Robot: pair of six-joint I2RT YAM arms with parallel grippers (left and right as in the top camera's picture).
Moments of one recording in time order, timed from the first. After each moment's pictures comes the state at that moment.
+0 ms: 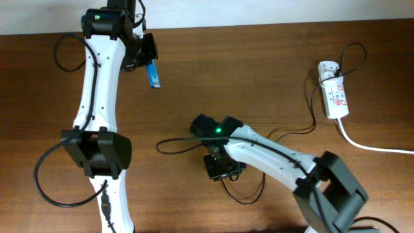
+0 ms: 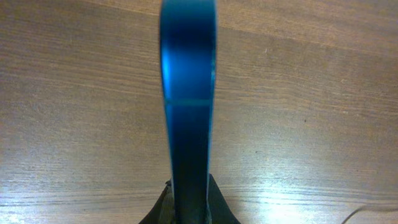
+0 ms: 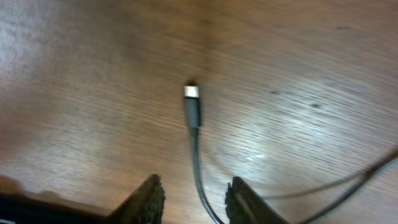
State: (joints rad) left arm -0.11 2.28 2.49 -1.44 0.13 -0.26; right arm 0.80 1.84 1.25 -1.07 -0.16 0.52
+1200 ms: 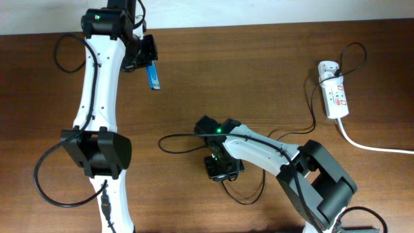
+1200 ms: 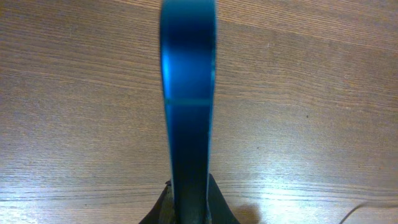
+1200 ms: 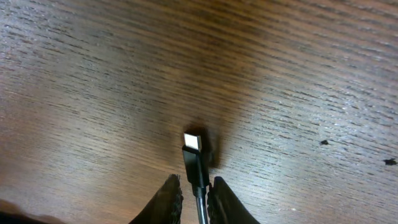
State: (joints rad) left arm -0.11 2.28 2.49 -1.46 0.13 -0.26; right arm 0.75 1.92 1.18 -0.94 -0.25 0.51
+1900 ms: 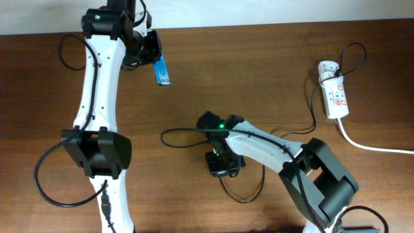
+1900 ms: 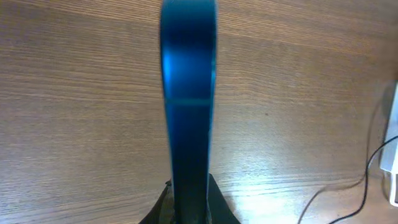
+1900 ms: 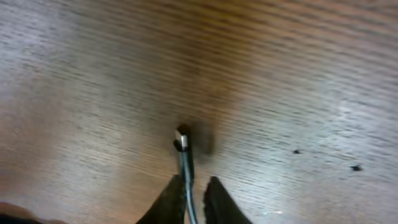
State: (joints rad) left arm -0.11 2.28 2.49 -1.41 0.27 -0.25; right arm 0.71 1.92 1.20 -0.94 -0.25 0.51
